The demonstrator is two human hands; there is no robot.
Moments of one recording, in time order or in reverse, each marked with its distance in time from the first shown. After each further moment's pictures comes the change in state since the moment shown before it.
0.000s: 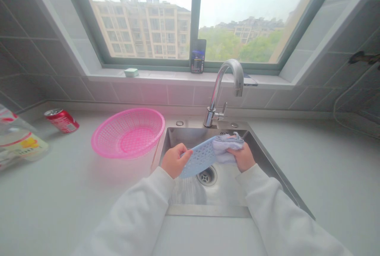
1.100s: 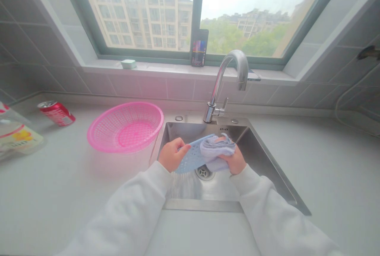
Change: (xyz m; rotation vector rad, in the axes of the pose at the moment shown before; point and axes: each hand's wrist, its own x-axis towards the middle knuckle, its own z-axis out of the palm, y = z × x) left_hand 0.004 -0.001 -0.006 0.035 0.017 -0.010; right_hand -0.016 -0.003 0.023 0.088 -0.165 0.023
